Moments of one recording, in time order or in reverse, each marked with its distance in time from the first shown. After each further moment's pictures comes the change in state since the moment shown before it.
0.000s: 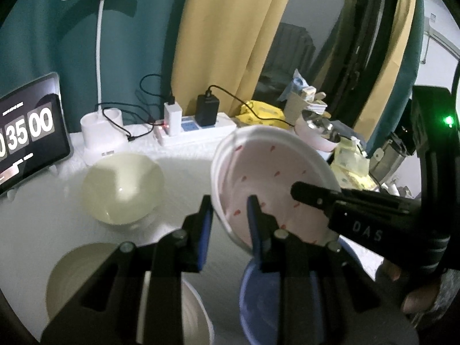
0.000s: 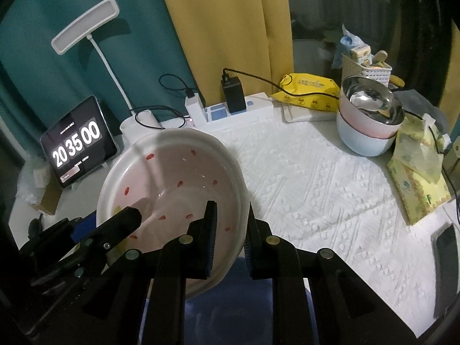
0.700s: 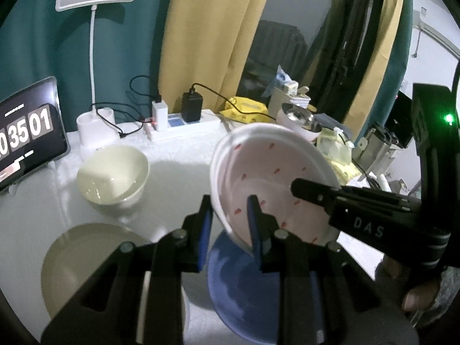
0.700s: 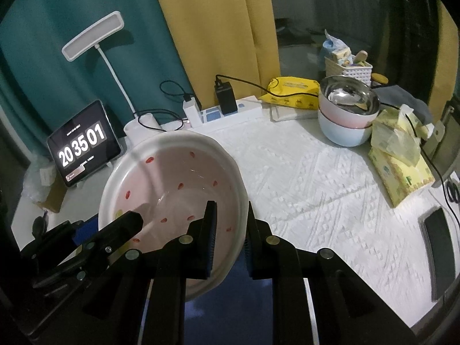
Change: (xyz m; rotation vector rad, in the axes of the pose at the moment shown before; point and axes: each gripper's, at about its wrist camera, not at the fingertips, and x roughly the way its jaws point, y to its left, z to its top) left arm -0.024 -0.028 -0.019 0.030 0.002 -0.022; right arm -0.037 -0.013 -0.025 0.022 -0.033 -0.005
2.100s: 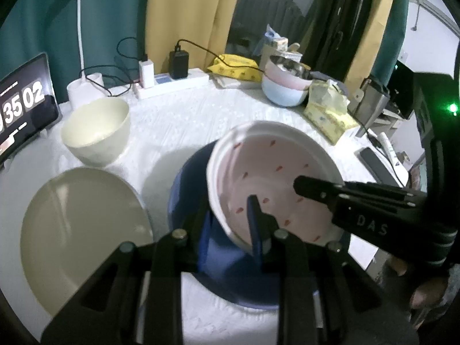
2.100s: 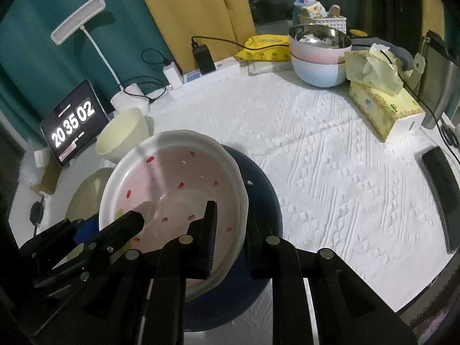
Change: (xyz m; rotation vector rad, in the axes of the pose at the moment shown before) left arm 0.015 -0.027 -0.058 0.047 0.138 0.021; right arm 0.000 -0.028 -0.066 0.077 0.099 -0.015
